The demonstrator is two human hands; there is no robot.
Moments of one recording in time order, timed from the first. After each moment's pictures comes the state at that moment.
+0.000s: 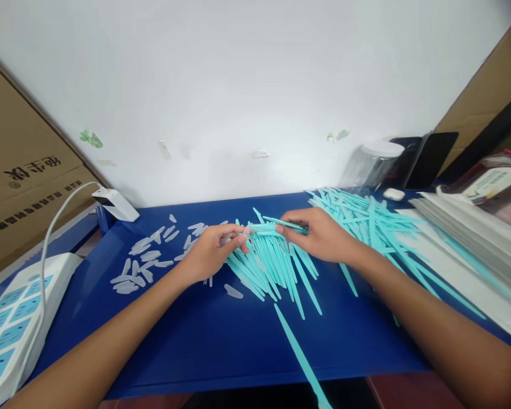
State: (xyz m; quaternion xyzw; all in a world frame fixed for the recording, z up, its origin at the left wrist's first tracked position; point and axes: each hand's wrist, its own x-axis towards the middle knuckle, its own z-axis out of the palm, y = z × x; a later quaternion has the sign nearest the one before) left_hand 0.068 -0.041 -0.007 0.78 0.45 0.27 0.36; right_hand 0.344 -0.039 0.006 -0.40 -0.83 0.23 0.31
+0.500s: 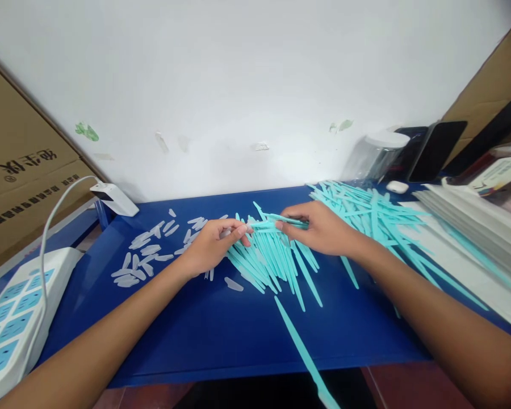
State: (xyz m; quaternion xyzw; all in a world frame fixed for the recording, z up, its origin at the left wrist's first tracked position) left_hand 0.071 -0.042 -0.006 0.77 0.44 0.28 0.37; right_hand 0.344 -0.042 0.009 -0.40 -0.84 0.24 0.29
